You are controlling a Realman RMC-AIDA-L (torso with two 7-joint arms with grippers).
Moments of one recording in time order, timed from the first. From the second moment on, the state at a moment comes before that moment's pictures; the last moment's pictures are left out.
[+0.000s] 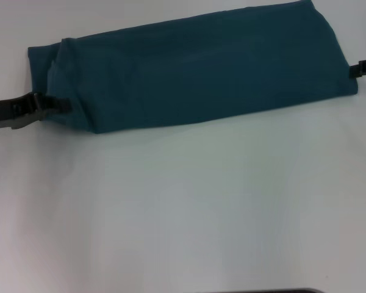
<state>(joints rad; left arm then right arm) -0.46 -2.07 -2.51 -0.77 -0.97 1.40 -2.30 0.63 1.90 -0.54 -0.74 -2.58 -1.34 2.39</state>
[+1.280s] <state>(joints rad) -0.47 -2.08 -2.50 -0.78 -0.97 1.42 -2.29 0.66 1.95 -0.59 -0.63 -2.53 -1.18 2.39</state>
